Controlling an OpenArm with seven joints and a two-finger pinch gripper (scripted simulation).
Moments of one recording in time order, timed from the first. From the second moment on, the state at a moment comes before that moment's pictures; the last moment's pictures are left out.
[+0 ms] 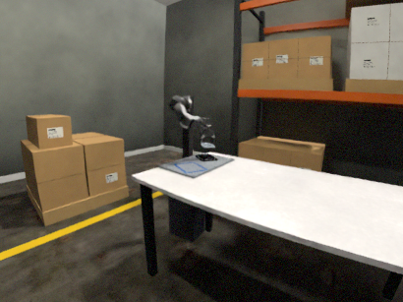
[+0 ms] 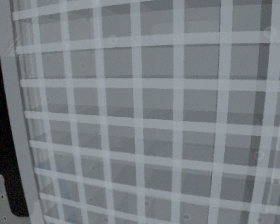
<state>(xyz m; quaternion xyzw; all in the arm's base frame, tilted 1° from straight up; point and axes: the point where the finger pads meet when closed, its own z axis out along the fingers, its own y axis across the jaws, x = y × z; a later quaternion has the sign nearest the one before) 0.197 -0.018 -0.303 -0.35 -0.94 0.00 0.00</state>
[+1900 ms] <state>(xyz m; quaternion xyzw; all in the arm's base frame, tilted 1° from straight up) 0.198 -0.019 -0.371 -0.35 -0.94 0.00 0.00</state>
